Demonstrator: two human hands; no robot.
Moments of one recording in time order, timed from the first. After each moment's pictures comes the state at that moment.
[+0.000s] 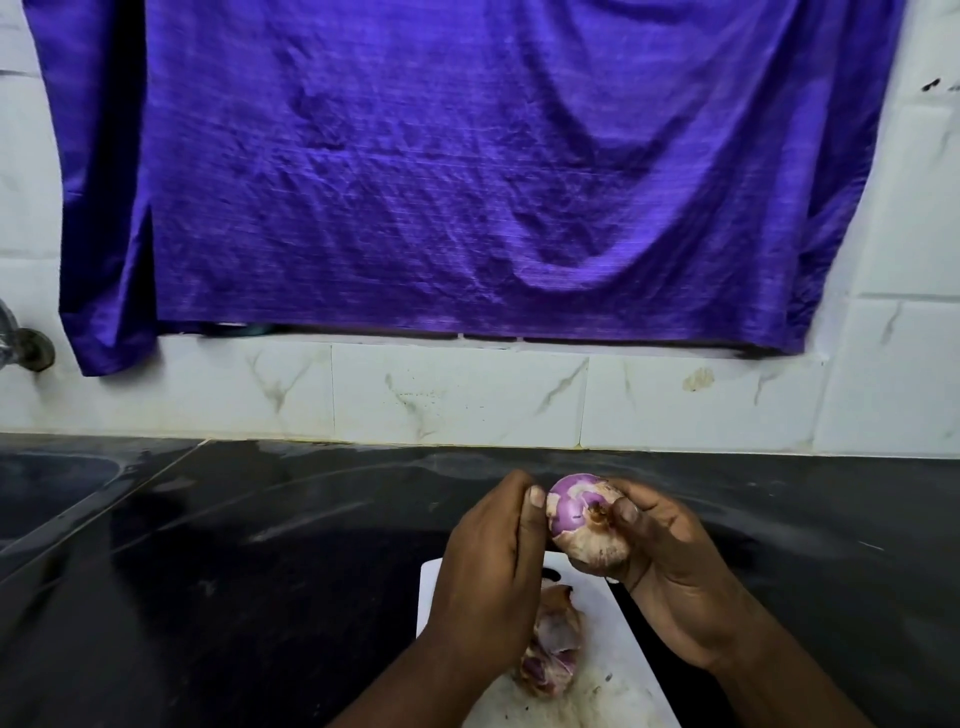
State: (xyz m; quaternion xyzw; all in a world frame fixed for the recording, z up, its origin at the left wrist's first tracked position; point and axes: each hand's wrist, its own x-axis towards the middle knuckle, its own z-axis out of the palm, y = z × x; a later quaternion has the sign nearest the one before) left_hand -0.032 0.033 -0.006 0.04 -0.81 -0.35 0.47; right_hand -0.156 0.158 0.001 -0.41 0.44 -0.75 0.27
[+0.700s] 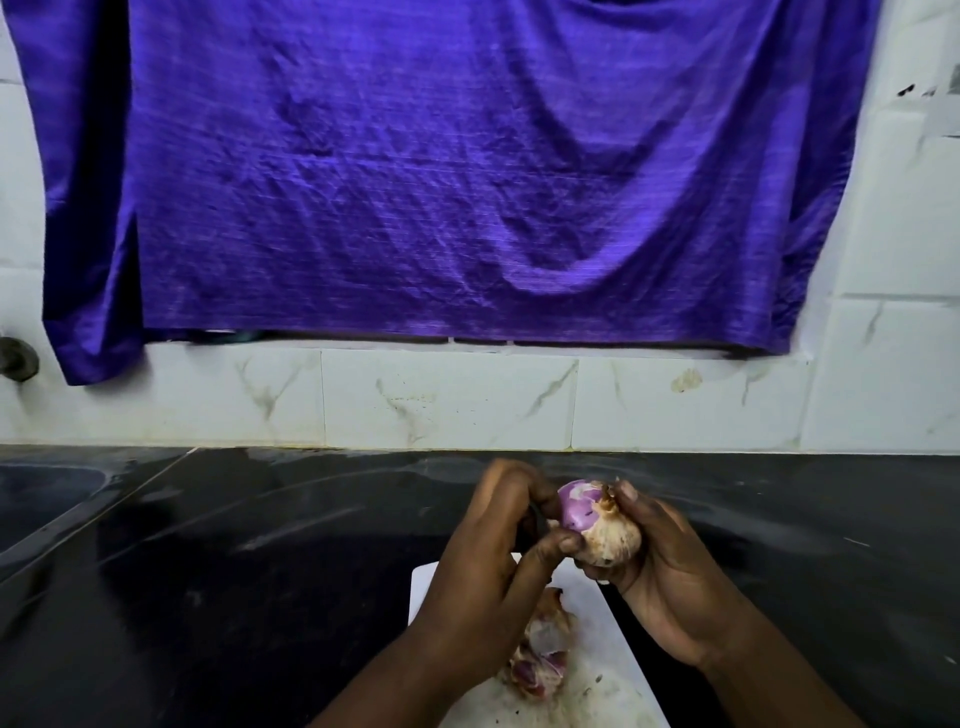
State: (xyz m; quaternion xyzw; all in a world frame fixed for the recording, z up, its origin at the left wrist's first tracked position) left_hand -0.027 0.030 -0.003 -0.10 -0.79 -0.41 0.44; right_hand -0.163 0.160 -0.003 -0.38 0.42 -0.77 0.30
